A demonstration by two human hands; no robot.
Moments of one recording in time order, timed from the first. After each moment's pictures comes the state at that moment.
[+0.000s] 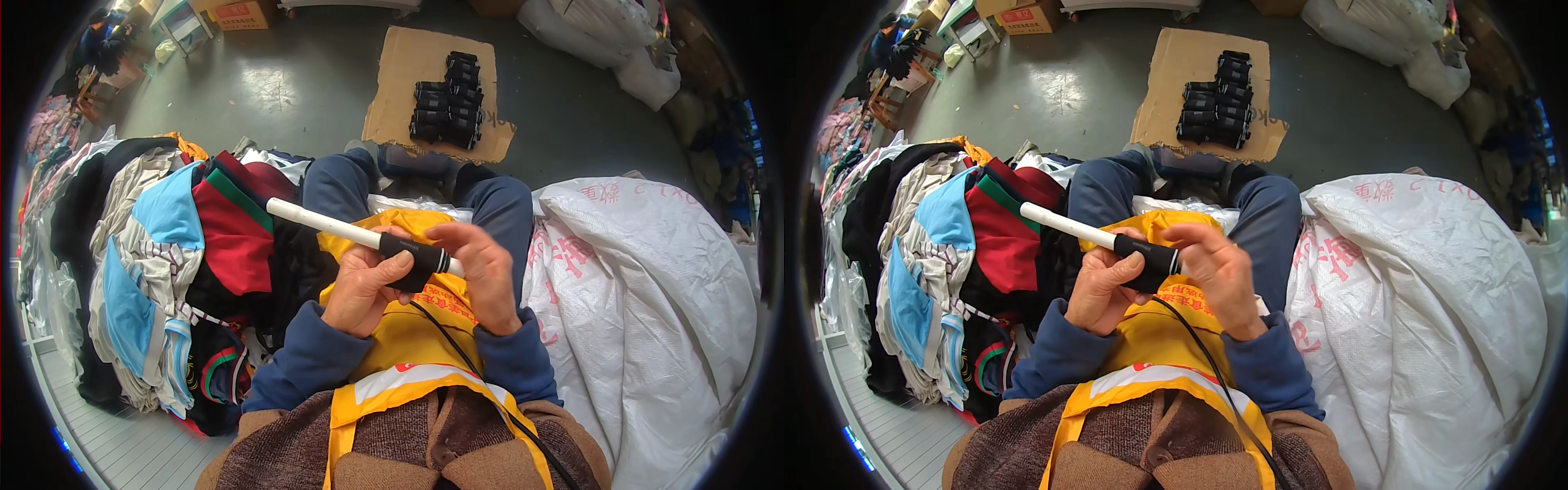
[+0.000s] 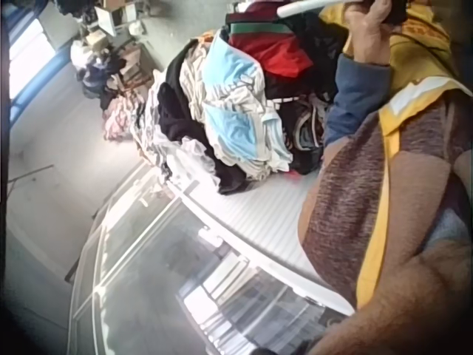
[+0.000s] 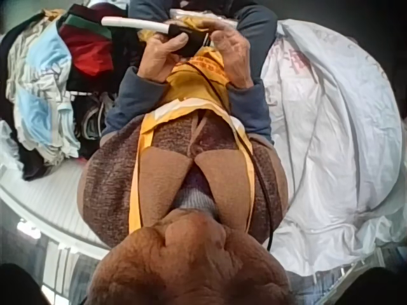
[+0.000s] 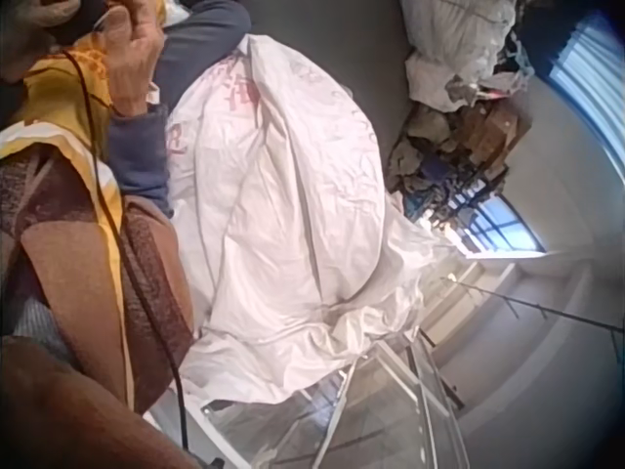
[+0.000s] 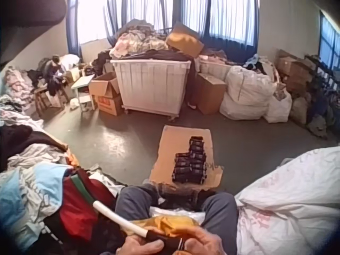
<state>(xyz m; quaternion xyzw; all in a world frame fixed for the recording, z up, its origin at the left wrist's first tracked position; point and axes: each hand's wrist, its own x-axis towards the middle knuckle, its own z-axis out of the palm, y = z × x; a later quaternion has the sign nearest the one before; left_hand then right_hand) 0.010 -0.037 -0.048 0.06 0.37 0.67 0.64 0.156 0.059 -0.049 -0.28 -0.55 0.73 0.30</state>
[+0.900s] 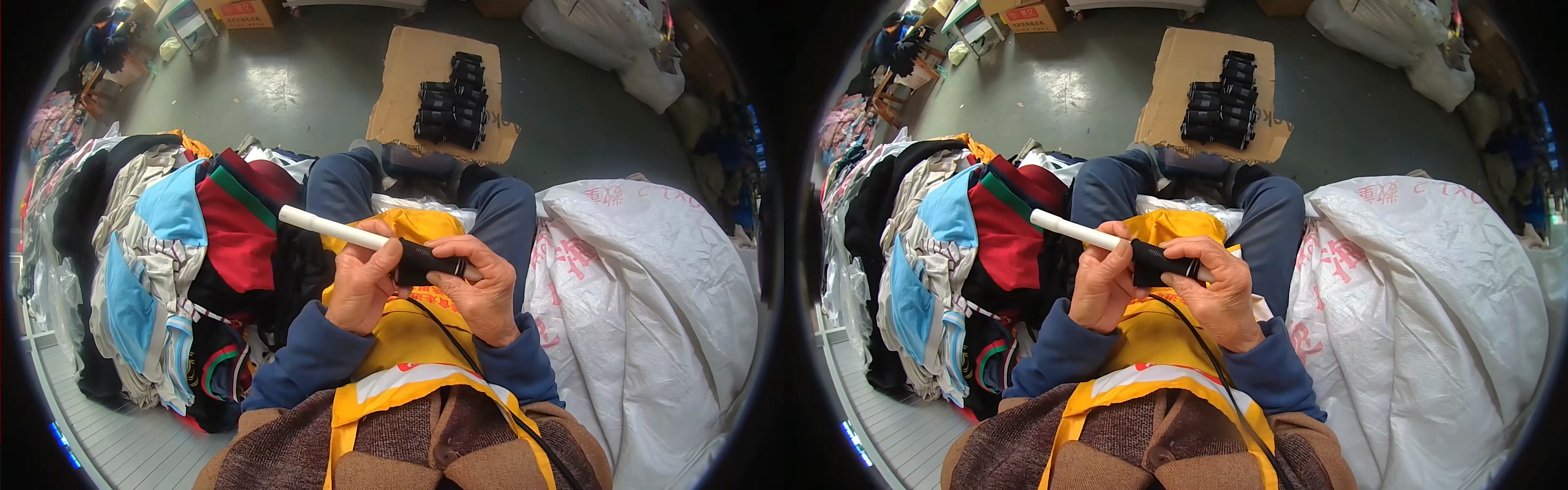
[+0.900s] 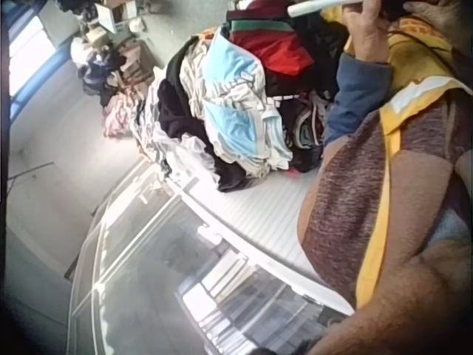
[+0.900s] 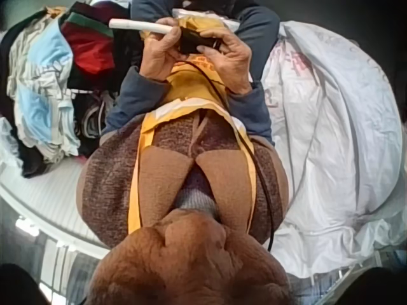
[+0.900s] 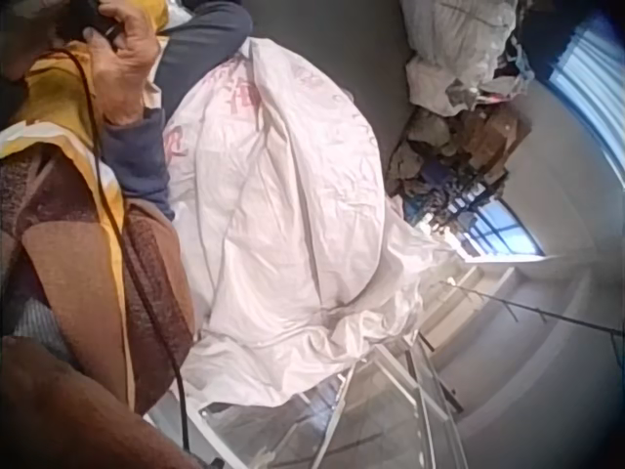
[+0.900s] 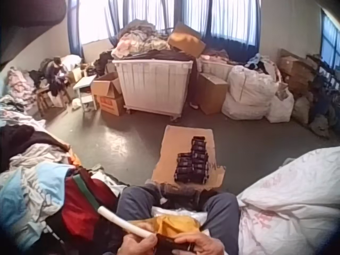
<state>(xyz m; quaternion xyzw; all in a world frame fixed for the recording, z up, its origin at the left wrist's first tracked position) 0.013 -0.036 -0.051 0.04 0.37 0.72 0.58 0.155 0.047 -0.044 -0.26 -0.67 0.62 0.32</state>
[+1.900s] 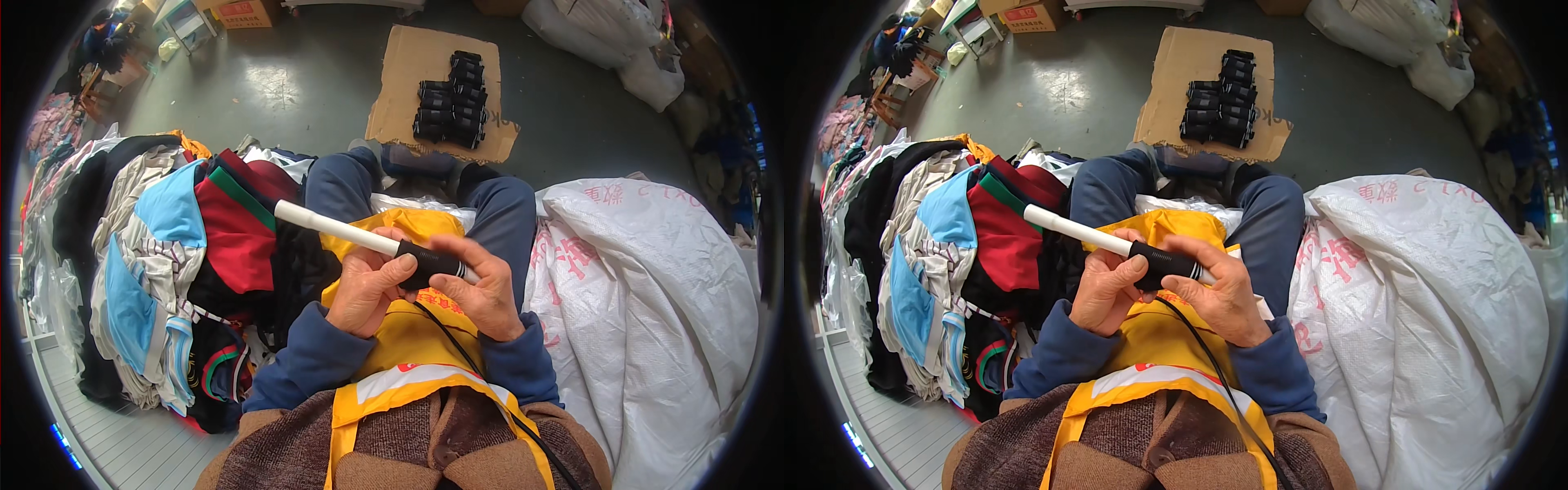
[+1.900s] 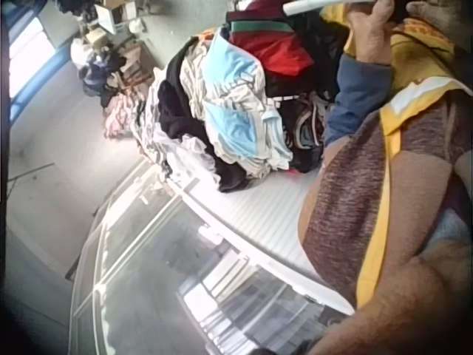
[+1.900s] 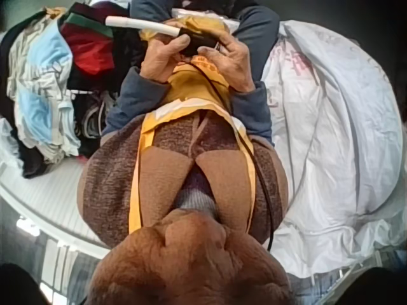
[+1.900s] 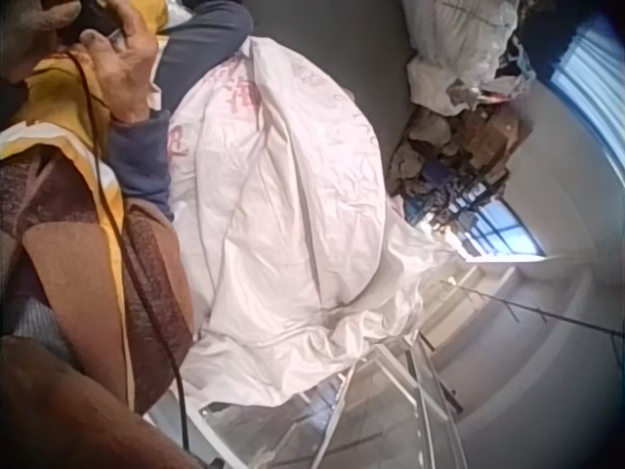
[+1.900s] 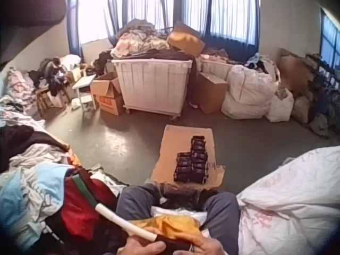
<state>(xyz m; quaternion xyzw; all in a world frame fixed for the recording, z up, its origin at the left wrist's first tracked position) 0.013 -0.038 -0.054 0.08 0.37 0.68 0.63 0.161 0.050 -0.041 -0.30 -0.62 0.67 0.26</state>
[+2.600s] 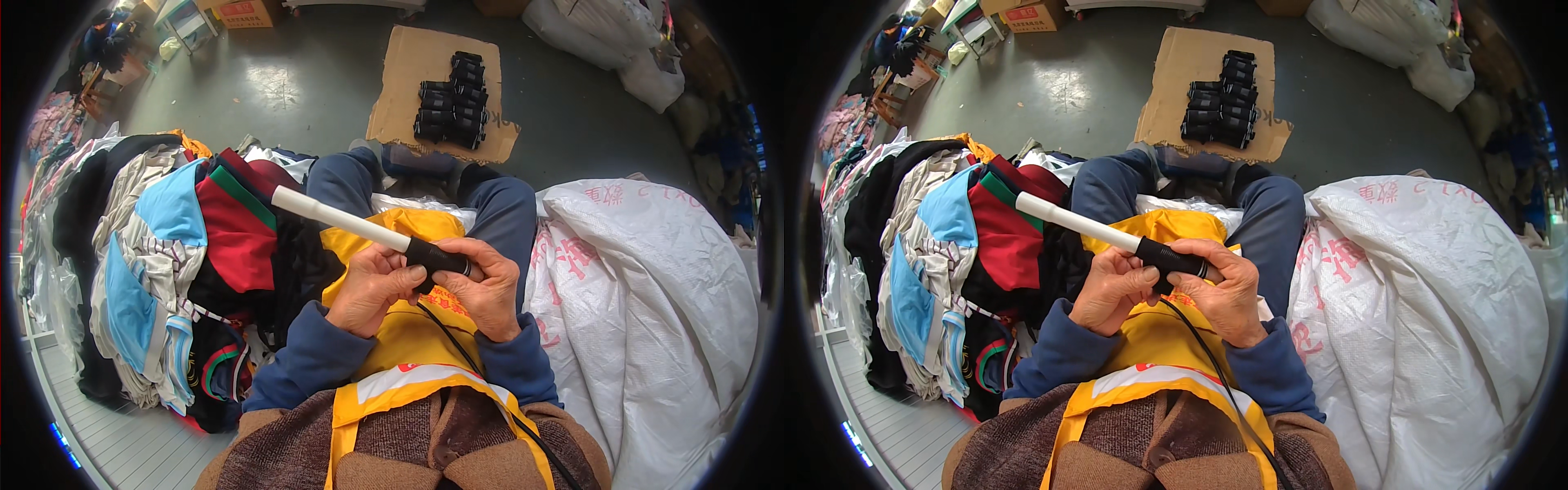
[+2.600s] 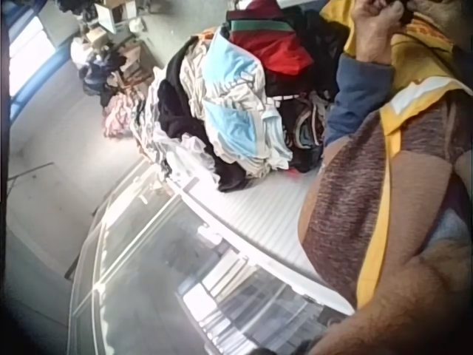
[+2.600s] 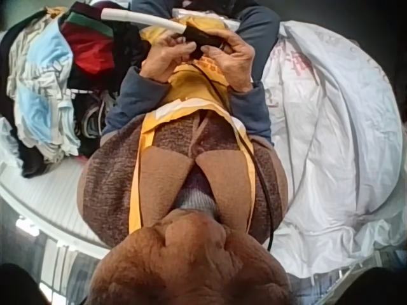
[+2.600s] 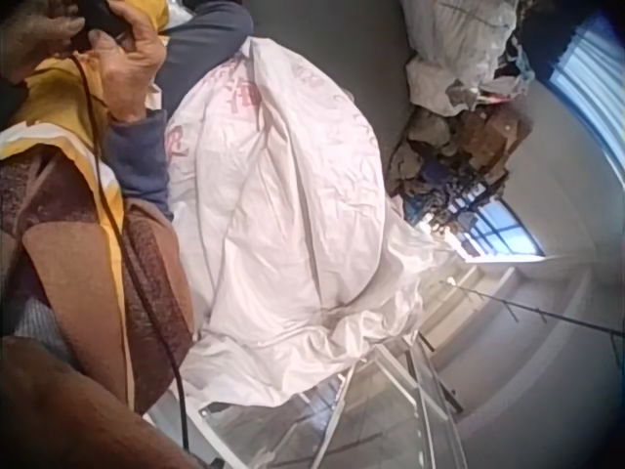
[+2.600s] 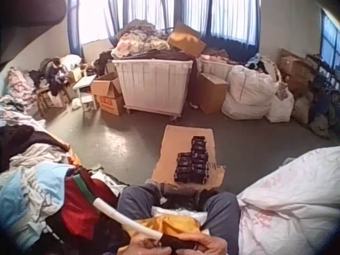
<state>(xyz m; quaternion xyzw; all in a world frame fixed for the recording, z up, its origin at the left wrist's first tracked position) 0.012 -0.039 -0.059 0.10 0.42 0.63 0.65 0.160 0.046 -0.047 -0.29 -0.60 0.67 0.32</state>
